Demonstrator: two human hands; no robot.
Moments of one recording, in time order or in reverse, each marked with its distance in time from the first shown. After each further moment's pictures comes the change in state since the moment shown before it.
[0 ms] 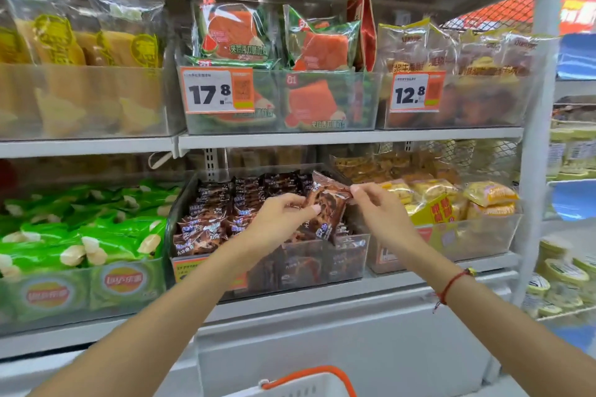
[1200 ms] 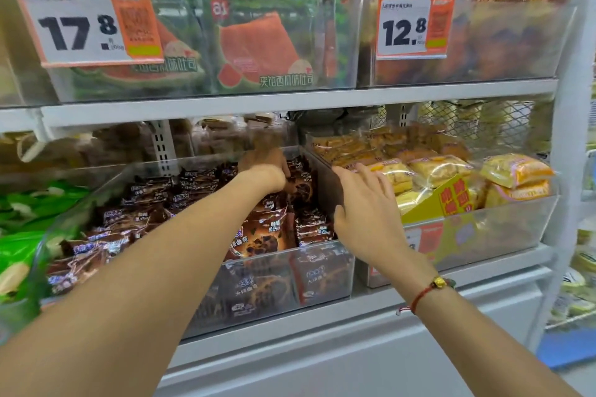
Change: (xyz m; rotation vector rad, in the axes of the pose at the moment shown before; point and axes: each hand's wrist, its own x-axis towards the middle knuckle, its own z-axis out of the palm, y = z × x) left_hand 0.195 -0.019 0.036 0.878 0.085 -0.019; right_hand 0.054 0.082 0.020 -0.788 0.055 -0.297
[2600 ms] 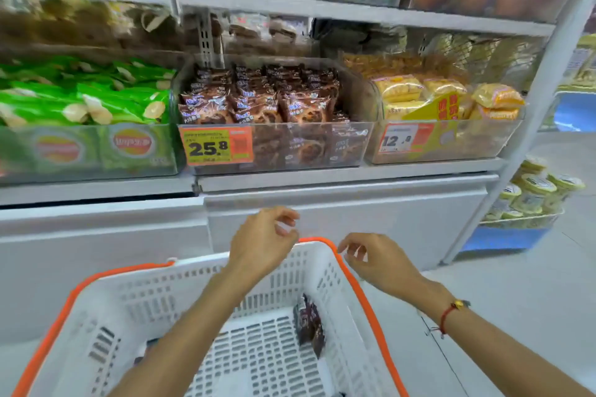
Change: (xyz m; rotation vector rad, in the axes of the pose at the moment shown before) left_hand -0.315 -0.065 0.086 -0.585 -0.033 -0.104; right_hand -0.223 -0.035 -0.011 0.285 -0.571 0.079
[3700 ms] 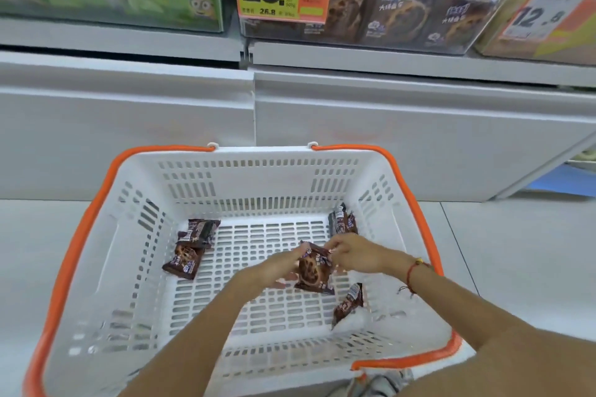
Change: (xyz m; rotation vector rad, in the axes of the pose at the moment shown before) left_hand -0.111 -0.167 0.094 -0.417 -0.723 -0.770; right_hand -0.028 -0.015 0.166 0.311 -0.945 0.289
